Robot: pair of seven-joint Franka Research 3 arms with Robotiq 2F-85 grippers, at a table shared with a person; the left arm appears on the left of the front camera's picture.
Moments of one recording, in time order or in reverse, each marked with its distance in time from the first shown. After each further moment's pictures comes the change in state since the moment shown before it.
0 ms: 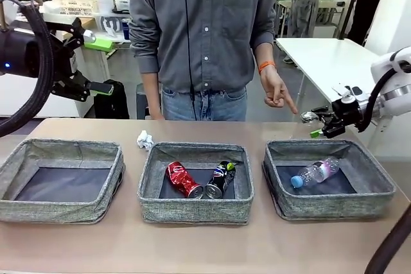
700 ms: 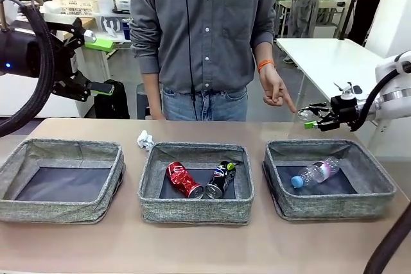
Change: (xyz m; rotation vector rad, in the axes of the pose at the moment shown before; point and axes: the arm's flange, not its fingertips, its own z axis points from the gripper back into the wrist) left arm 0.000 0.000 0.000 0.000 0.000 0.000; right arm 0.006 -0.006 -0.007 -0.064 -0.147 -0.033
